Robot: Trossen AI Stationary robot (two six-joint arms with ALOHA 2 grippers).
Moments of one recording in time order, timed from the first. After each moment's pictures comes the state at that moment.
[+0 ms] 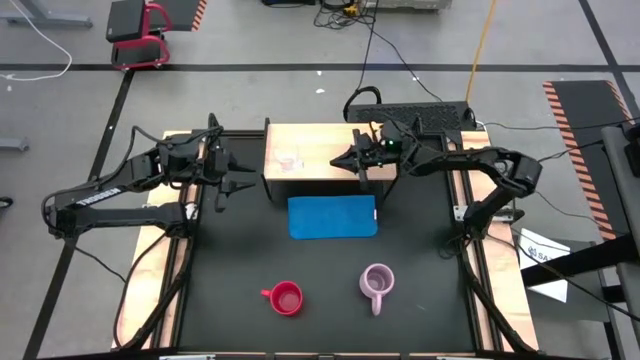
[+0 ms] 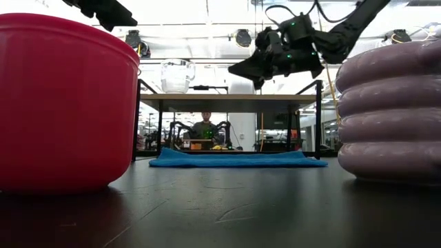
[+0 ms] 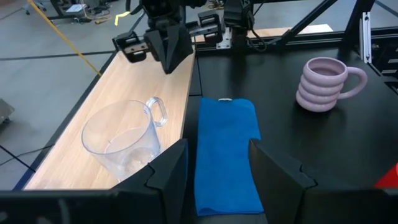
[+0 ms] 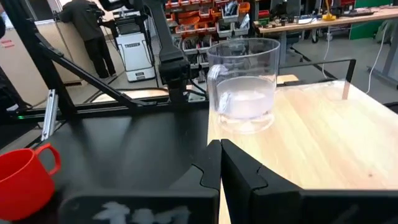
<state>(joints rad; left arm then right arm) 0.36 0.72 0.86 -0.55 0.24 0.22 -0.53 1.60 0.82 0.62 -0.64 0.04</state>
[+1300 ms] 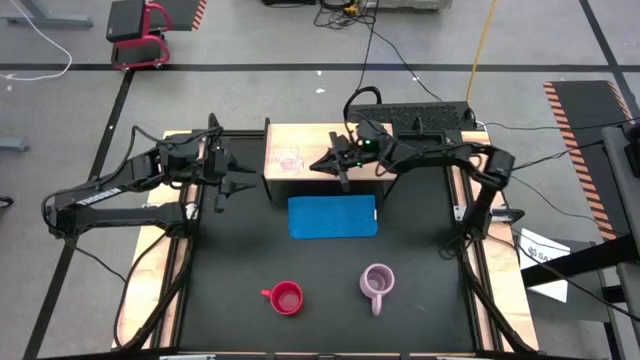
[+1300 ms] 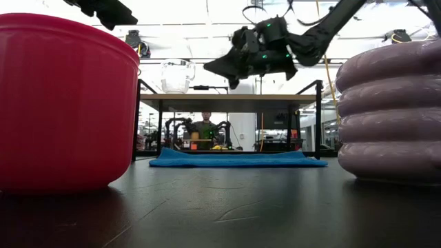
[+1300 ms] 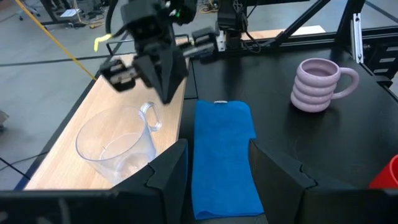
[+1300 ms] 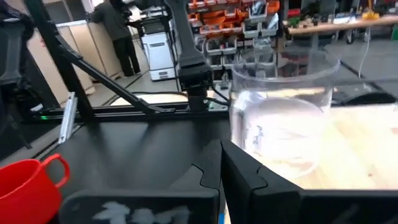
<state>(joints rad) 0.36 0.72 0.86 -0.54 0.26 0.24 -0.46 1.80 1.03 0.61 -0.68 0.06</state>
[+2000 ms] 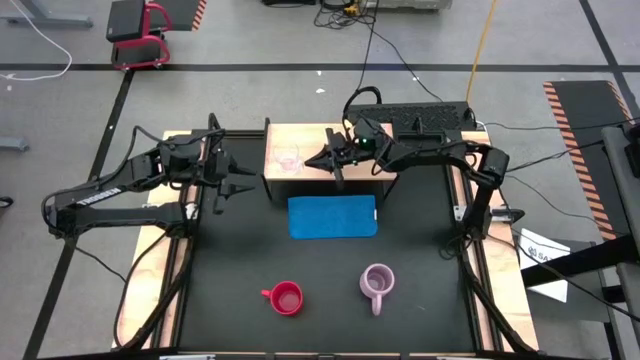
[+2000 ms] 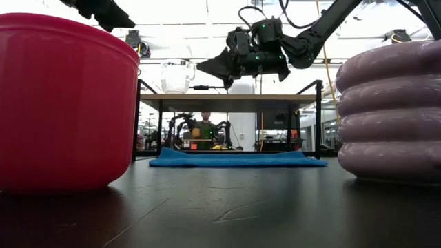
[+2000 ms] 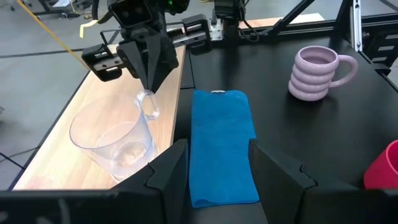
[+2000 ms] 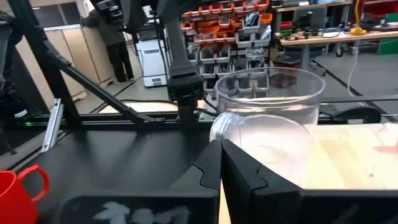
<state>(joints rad) 0.36 0.72 0.86 -0.59 0.26 0.25 -0.46 1.84 1.08 0.66 -0.65 0.05</state>
